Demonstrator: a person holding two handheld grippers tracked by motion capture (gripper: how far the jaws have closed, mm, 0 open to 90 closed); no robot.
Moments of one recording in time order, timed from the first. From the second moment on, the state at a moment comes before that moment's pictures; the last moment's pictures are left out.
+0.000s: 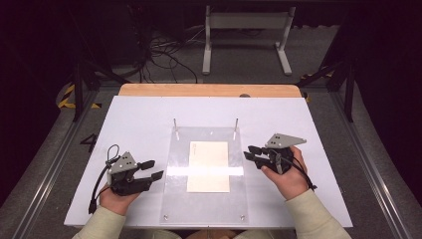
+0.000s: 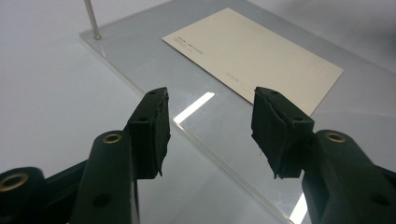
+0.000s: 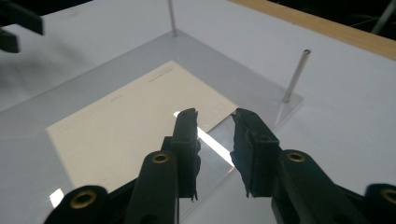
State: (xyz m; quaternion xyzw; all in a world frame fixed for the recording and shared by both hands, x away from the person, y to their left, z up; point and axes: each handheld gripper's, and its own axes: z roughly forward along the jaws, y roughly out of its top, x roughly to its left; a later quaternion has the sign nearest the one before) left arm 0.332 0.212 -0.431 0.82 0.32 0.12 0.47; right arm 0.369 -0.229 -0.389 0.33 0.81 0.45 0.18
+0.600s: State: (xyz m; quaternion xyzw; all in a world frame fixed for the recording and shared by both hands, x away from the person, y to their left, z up) left arm 0.320 0.222 -0.433 0.82 0.33 0.13 0.45; right arm 0.441 -0.210 -0.391 0.32 0.79 0.46 0.24
